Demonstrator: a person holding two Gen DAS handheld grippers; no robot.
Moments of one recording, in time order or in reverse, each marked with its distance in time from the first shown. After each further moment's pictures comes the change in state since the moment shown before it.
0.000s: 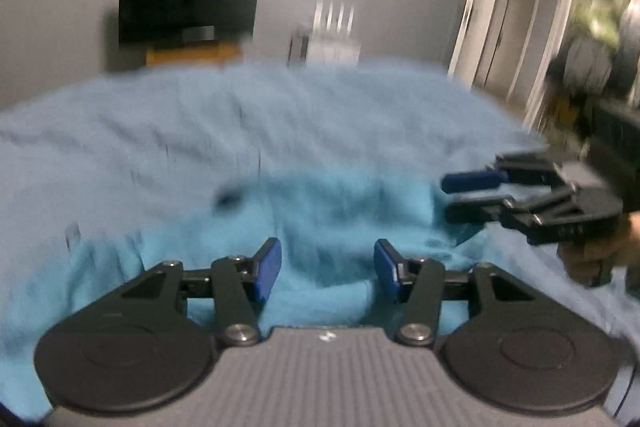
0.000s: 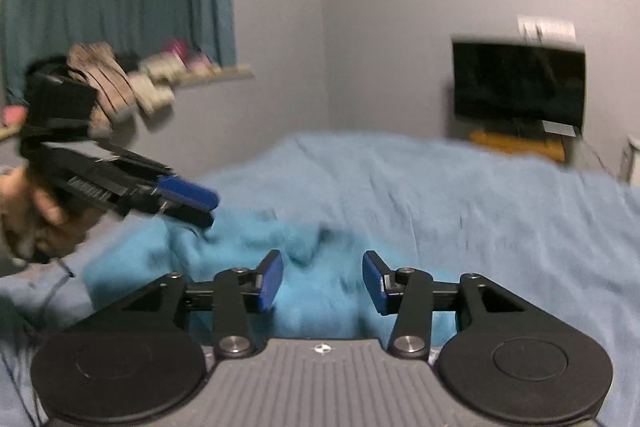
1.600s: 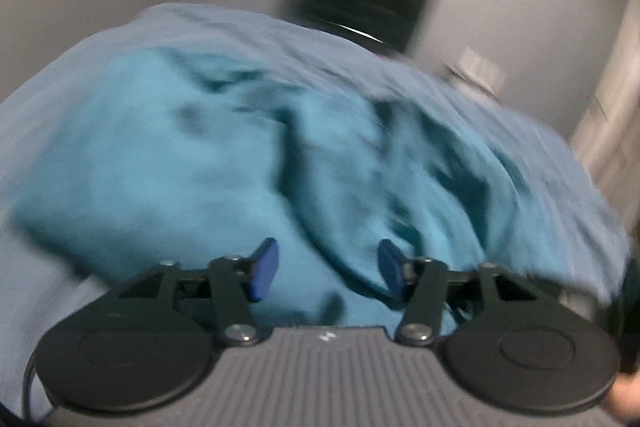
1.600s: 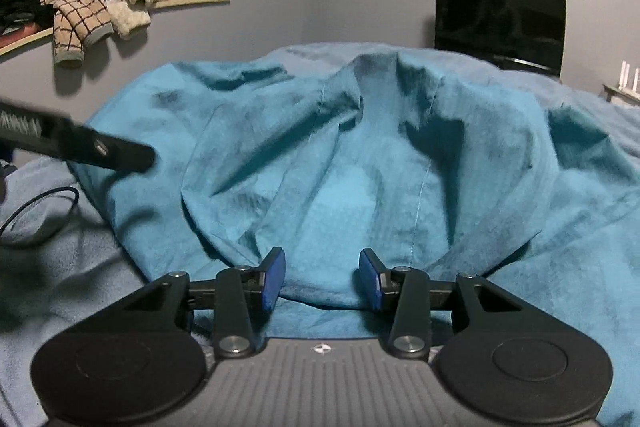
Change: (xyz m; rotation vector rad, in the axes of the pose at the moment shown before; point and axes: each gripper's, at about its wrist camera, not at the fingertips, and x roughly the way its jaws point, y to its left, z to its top) left arm -0.074 -0.009 -0.186 -0.516 -0.201 0.346; right arm 0.049 0.104 -0.138 -0.041 0.035 -0.169
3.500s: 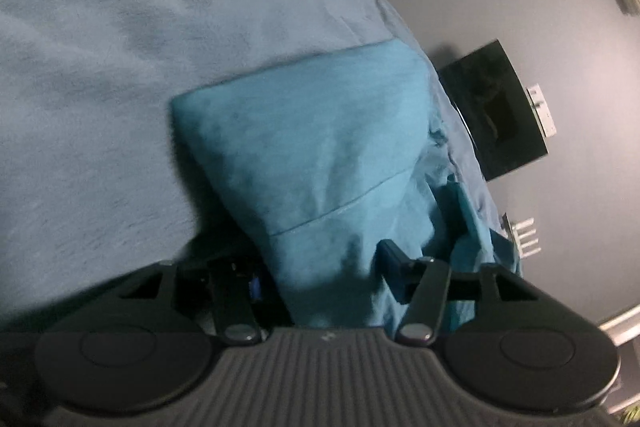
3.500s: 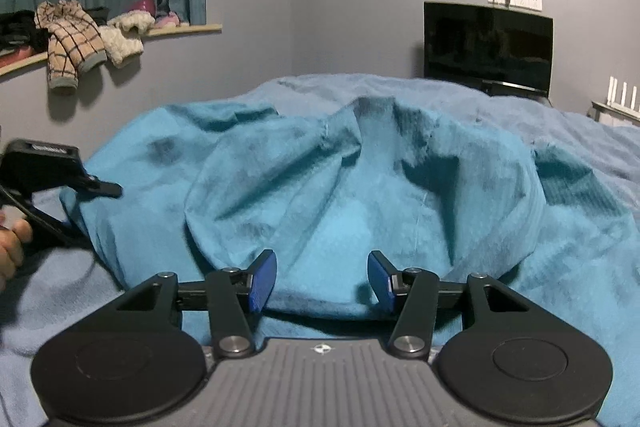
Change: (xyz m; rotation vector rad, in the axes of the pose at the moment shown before) left arm 0.018 0.128 -0.037 -0.665 -0.049 0.011; right arm -0.020 0.010 0.009 0.014 -0.091 -0.012
